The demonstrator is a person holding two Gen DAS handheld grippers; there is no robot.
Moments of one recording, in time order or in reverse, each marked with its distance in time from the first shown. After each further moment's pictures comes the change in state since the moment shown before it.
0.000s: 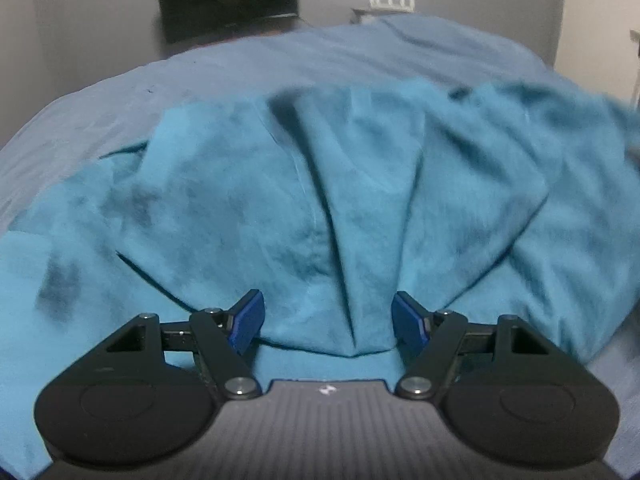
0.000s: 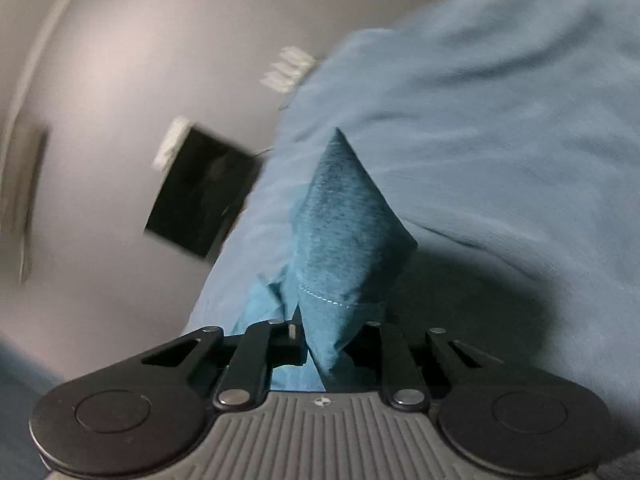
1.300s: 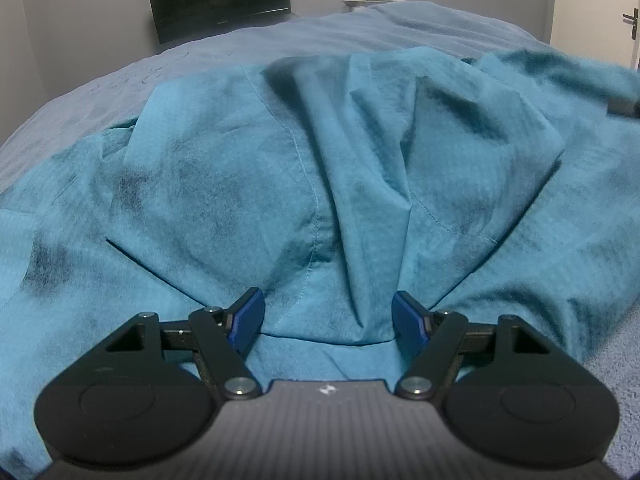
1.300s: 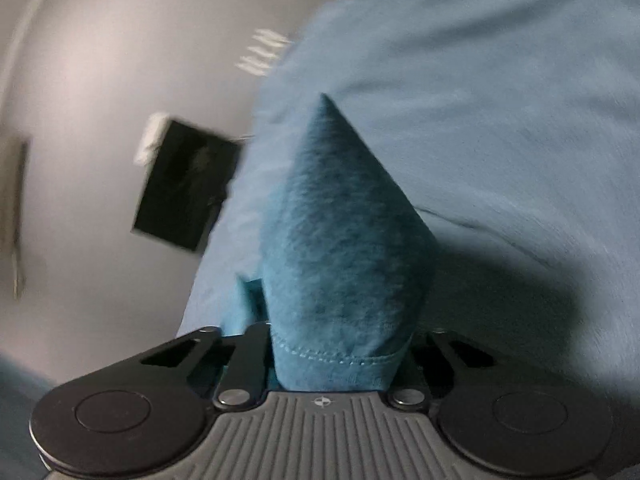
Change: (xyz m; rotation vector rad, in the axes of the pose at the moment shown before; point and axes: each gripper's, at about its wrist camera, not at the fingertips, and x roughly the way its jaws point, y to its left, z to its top) left arm 0.016 0.011 -0.025 0.024 -0.001 -0.005; right arm 0.046 0.016 0.056 0.071 0.051 -0.019
